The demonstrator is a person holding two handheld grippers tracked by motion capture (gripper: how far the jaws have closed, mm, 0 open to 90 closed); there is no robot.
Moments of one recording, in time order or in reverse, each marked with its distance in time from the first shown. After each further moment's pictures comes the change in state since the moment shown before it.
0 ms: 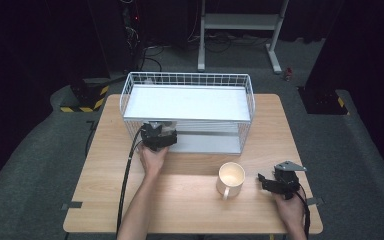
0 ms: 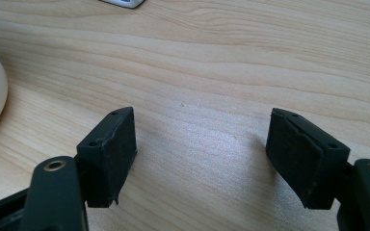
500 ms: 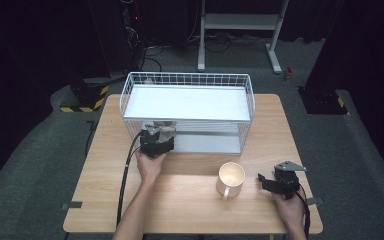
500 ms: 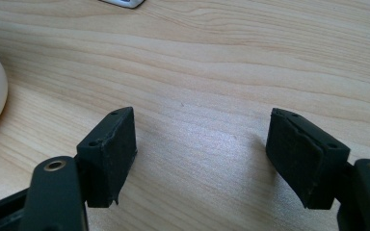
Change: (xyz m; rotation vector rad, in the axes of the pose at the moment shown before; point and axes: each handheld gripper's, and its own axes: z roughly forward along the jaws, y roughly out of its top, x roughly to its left) left arm -0.006 -0.017 -0.017 0.008 0.029 -0.004; right arm 0.000 0.000 0.000 0.000 0.000 0.000
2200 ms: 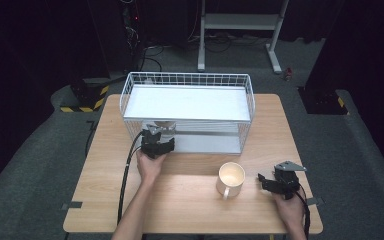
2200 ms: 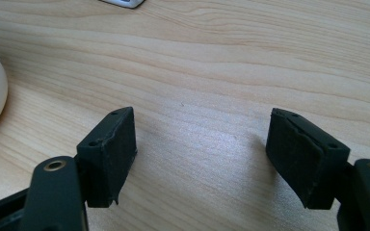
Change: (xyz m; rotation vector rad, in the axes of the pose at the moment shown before) left arm -0.005 0.004 -0.006 0.035 -0.033 0.031; right arm 0.000 0.000 0.000 0.000 0.000 0.000
